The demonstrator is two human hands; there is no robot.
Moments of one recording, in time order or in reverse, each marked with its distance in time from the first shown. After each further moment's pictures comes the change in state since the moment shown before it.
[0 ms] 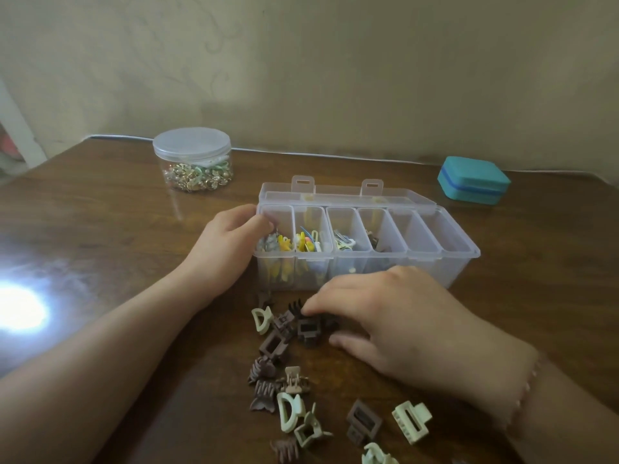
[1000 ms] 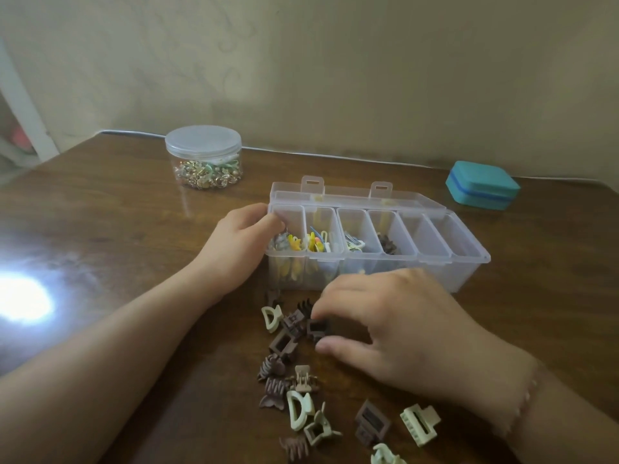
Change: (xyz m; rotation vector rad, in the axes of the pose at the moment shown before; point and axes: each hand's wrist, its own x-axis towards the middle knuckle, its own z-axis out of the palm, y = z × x) left_hand -0.001 0.001 -0.001 0.002 0.009 -0.015; right_hand 0.001 -0.001 0.009 0.012 0.086 -0.013
